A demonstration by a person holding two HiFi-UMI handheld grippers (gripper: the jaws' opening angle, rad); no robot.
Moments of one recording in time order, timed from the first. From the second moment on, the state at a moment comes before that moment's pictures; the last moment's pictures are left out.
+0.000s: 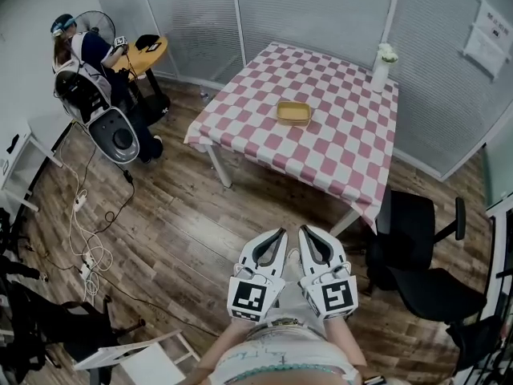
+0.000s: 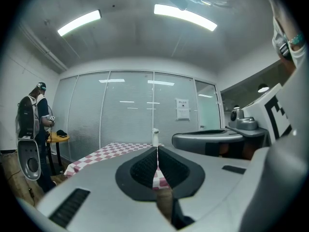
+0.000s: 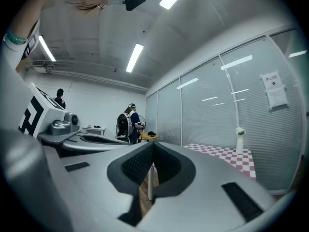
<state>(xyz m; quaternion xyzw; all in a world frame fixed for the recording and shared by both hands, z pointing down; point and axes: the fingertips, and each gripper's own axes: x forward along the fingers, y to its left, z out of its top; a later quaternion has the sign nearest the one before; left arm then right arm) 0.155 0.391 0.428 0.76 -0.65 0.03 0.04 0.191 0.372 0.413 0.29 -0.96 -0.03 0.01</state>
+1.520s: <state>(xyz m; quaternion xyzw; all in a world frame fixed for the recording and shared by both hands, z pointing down) 0.084 0.125 0.432 0.74 -0.67 0.03 0.04 0.114 0.118 0.405 0.23 -0.97 -0.03 0.01</state>
